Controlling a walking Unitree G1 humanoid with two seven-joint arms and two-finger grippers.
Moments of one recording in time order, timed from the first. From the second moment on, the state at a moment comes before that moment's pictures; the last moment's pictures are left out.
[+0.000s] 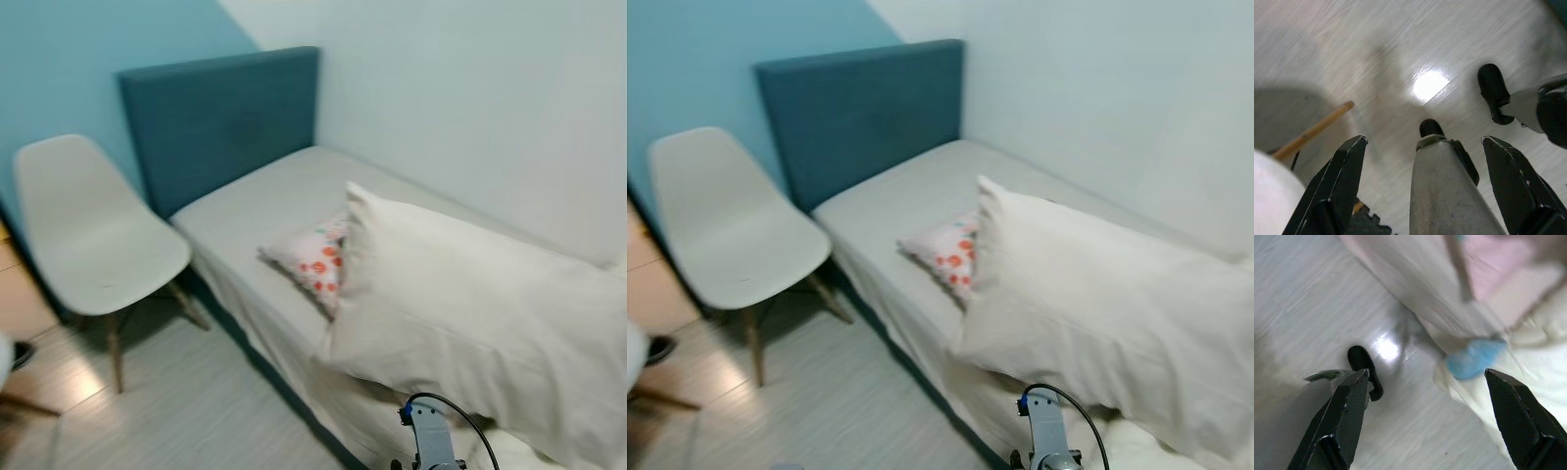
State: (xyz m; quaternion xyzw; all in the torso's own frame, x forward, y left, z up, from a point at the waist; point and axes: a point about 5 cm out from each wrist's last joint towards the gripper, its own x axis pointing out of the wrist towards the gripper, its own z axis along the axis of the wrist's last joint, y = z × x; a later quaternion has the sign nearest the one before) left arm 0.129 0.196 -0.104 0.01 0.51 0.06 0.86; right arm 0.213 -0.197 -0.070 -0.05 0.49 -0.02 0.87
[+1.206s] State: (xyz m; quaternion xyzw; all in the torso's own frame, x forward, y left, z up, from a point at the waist) left arm 0.130 0.211 -0.101 0.03 0.51 0.06 0.86; right arm 0.333 -0.260 0.070 0.44 0.04 -0.07 0.89
